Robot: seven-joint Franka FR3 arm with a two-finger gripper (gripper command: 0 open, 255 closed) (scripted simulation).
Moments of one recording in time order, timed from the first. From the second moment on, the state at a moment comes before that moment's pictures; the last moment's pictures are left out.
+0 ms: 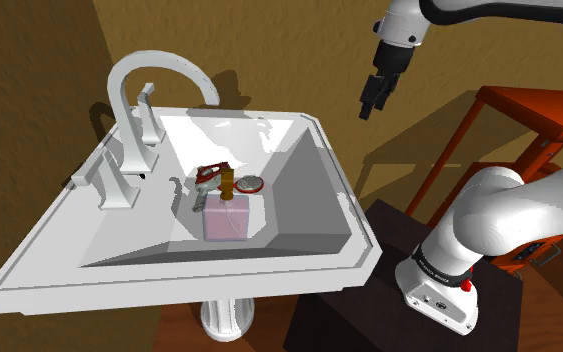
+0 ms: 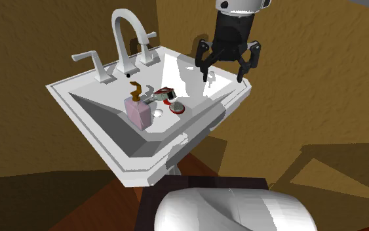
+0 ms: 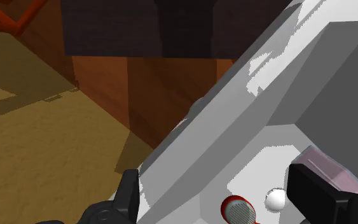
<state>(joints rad) 0.00 -0.77 -0.04 -2.39 -0.01 1.63 -0.05</state>
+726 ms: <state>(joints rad) 0.05 -0.50 -0.06 -2.40 0.06 1.91 -0.10</state>
